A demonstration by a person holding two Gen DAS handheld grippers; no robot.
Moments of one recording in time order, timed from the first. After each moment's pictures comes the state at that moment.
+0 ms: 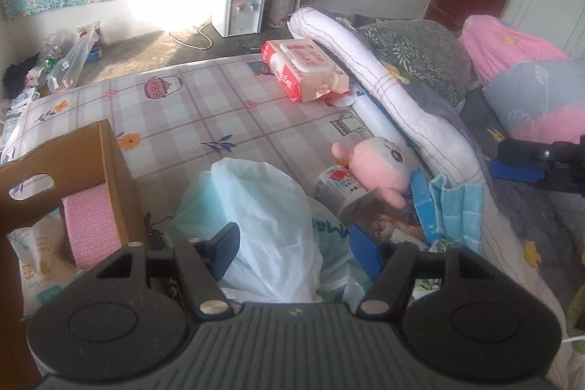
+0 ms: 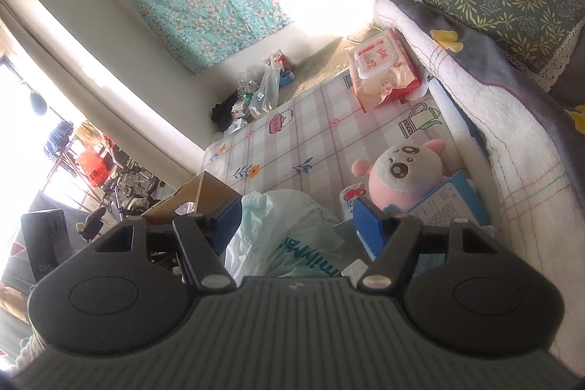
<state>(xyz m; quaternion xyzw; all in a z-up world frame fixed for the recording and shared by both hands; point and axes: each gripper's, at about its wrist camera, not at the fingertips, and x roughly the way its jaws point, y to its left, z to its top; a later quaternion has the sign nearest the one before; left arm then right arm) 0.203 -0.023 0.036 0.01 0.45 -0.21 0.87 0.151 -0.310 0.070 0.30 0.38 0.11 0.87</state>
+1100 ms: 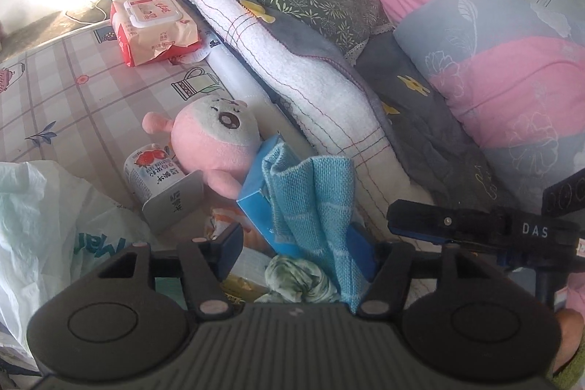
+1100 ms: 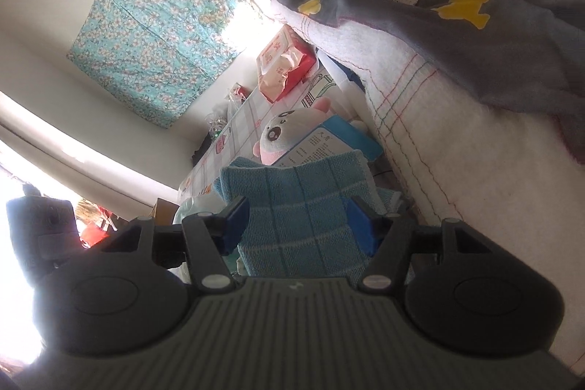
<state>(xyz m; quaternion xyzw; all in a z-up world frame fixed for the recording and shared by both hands) 0.215 -0.165 -0.018 0.01 0.49 -0.33 0.80 0.080 -0.391 -0.047 0.43 0.35 0.03 0.83</state>
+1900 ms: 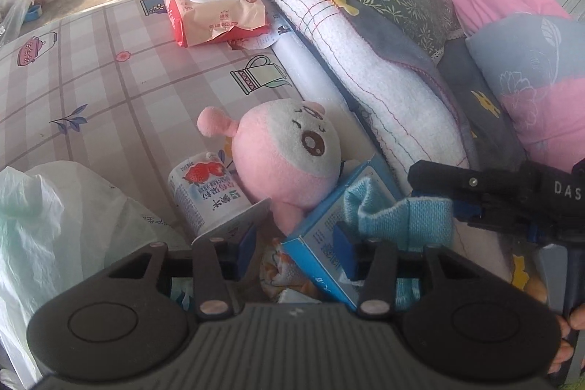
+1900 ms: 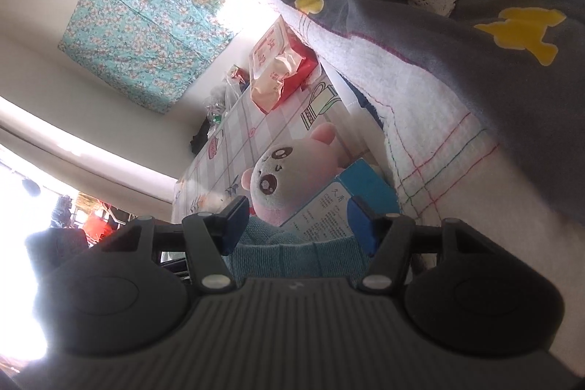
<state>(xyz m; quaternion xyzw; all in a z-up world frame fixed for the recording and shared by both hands) 0.277 -0.162 -0.049 0.00 0.54 -0.25 0.80 0.190 -0.406 -0.067 0.43 0.40 0.05 0.81</state>
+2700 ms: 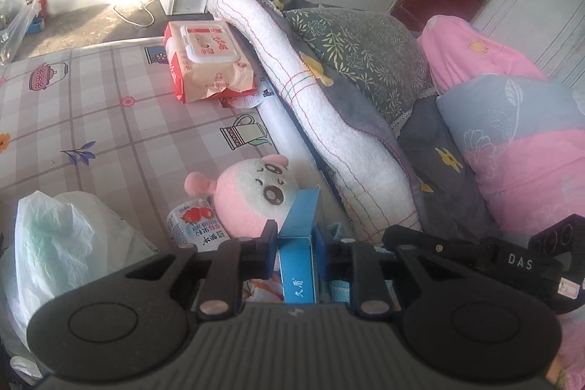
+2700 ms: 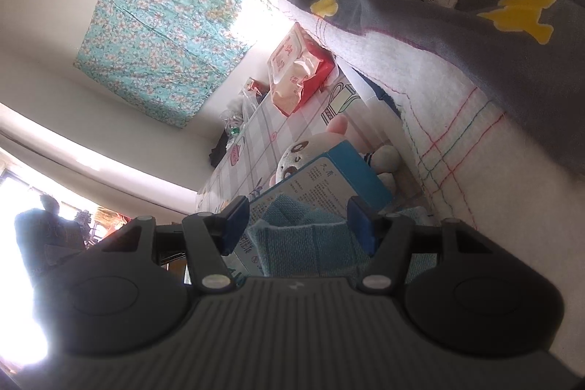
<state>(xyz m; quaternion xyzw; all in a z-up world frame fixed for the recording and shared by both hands) 0.255 -0.141 0.014 -0.06 0.46 -0.27 0.84 0.171 -0.397 -0.060 0.46 0.36 0.06 0.81</state>
